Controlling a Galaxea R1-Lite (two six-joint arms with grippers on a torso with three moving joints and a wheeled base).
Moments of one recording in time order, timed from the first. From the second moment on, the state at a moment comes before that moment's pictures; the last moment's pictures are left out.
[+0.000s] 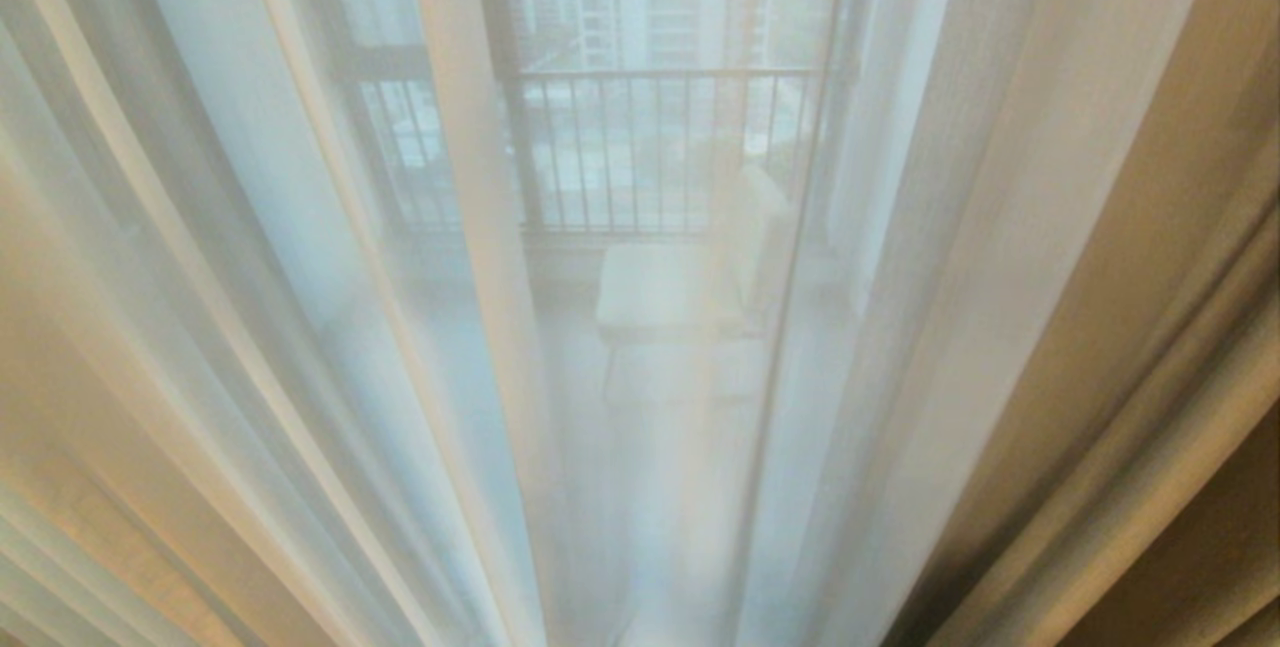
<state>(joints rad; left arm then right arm) 0.00 0.00 0.00 0.00 -0.01 0.03 -0.46 1.53 -1.41 -0.58 0.12 0.21</state>
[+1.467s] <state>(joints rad) 0.00 0.00 0.00 0.00 -0.01 0.03 -0.41 1.16 -1.33 -0.40 0.38 0.29</state>
